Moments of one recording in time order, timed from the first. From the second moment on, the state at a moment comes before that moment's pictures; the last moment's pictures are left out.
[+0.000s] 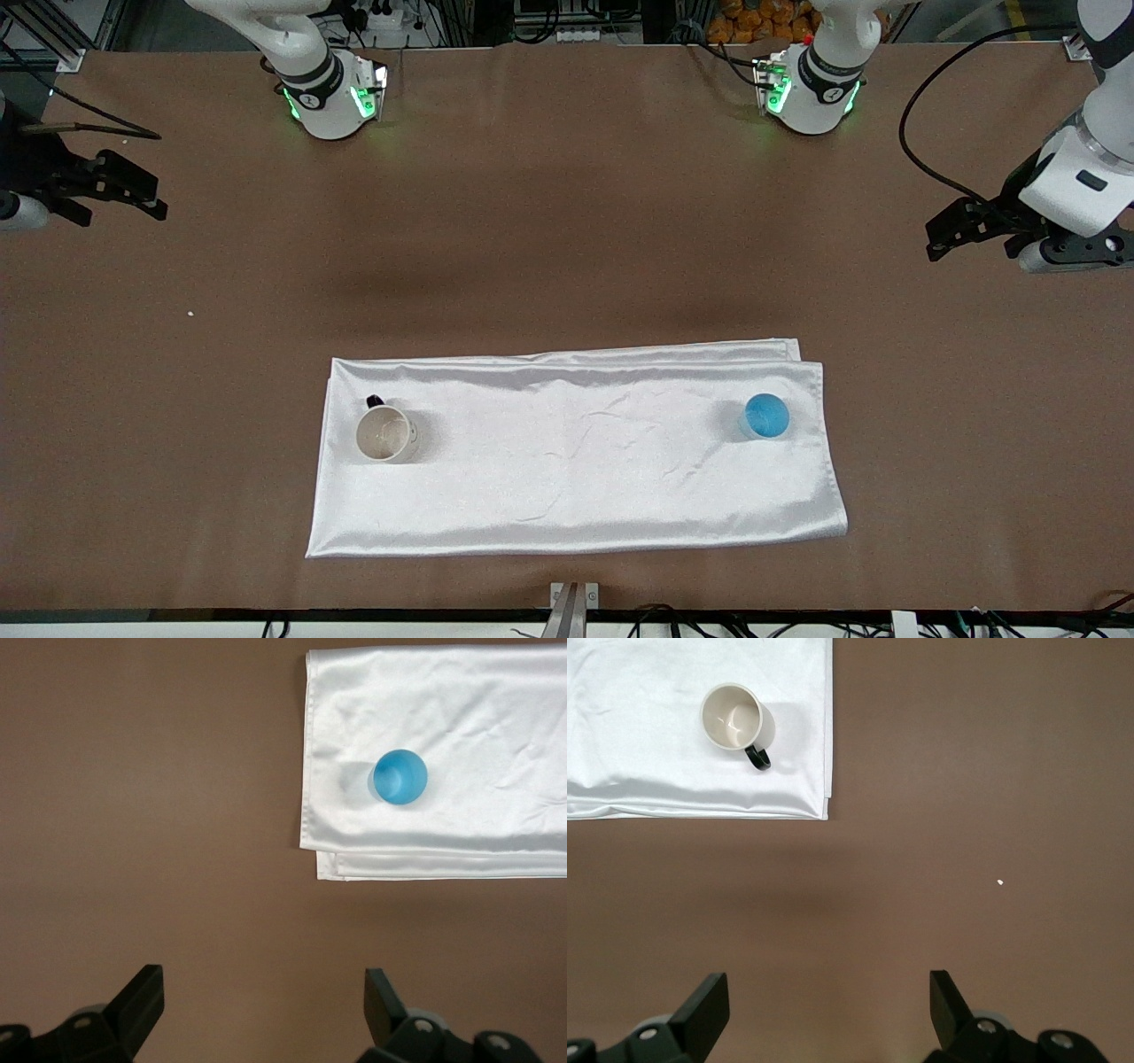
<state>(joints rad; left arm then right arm) 0.16 -0.03 -0.26 -1.69 0.01 1.71 -0.14 -0.02 -0.07 0.02 -1.63 0.06 1.54 -0.04</state>
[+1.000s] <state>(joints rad) 0.15 0.07 -0.28 -1.69 0.00 1.72 -0.14 -0.01 -0.05 0.02 -1.64 0.06 1.56 -0.04</state>
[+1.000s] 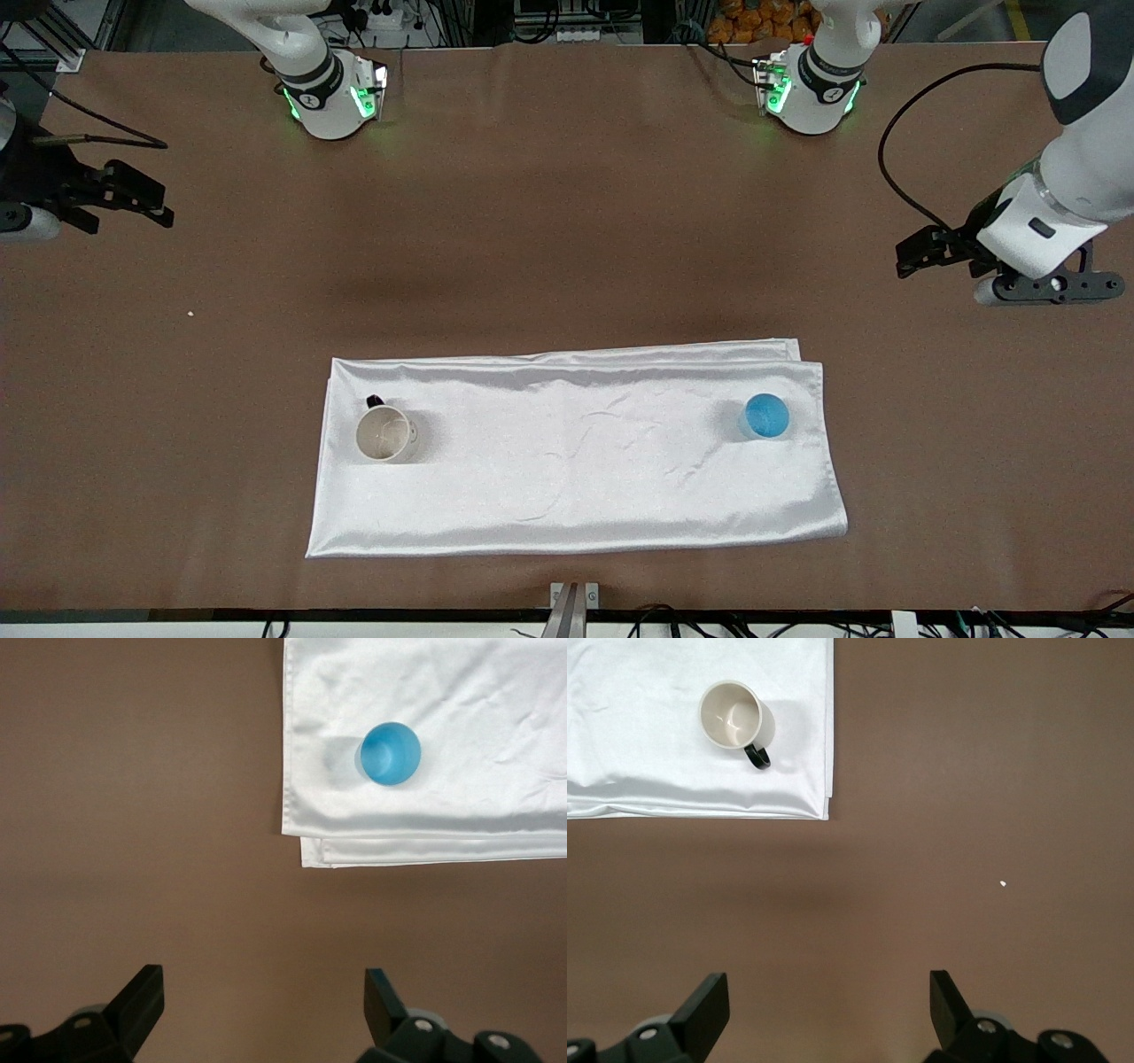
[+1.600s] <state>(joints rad) 0.10 0.33 -0.29 -1.68 0.00 2.02 -0.14 0.11 0.21 0.02 -1.63 0.06 1.80 -0.19</state>
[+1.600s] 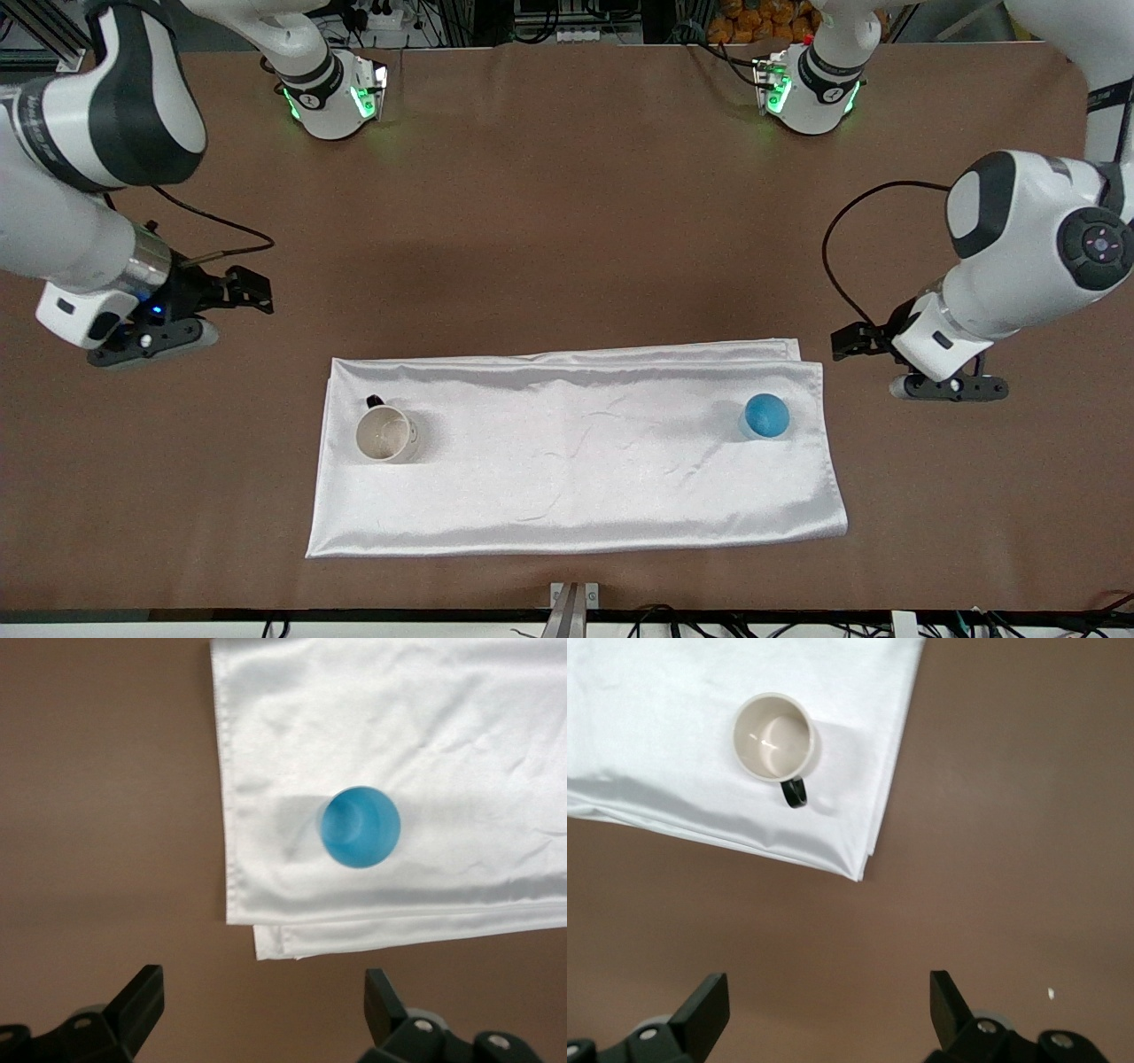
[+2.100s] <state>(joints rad) 0.08 0.52 -0.29 -1.68 0.01 2.21 -0.14 0.20 0.49 0.02 -1.50 0.06 1.93 -0.45</state>
